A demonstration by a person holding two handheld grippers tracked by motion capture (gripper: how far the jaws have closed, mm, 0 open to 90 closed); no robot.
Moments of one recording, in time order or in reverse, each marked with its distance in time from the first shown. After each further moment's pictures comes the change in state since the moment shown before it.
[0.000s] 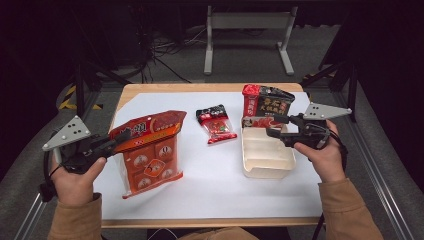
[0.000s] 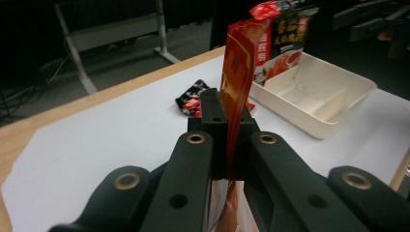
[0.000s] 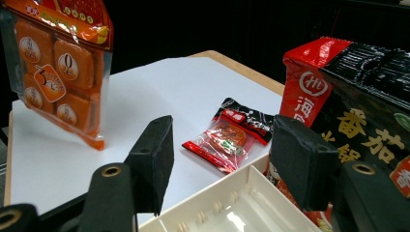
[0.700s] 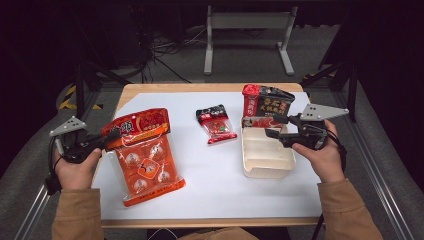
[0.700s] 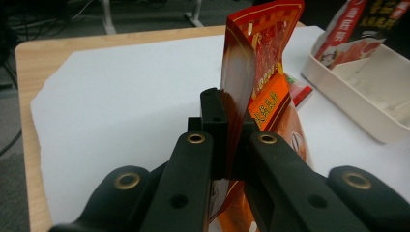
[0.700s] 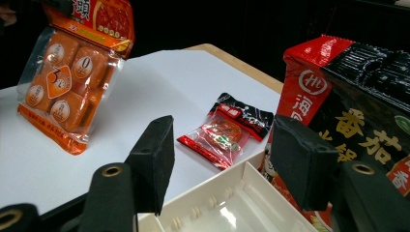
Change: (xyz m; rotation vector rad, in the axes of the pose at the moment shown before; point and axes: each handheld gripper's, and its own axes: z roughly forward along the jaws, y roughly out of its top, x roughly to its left) left arm 0.072 -0.051 0.023 0.082 0.092 -0.248; right arm 0.004 0.003 0.002 0.032 -0.026 -0.031
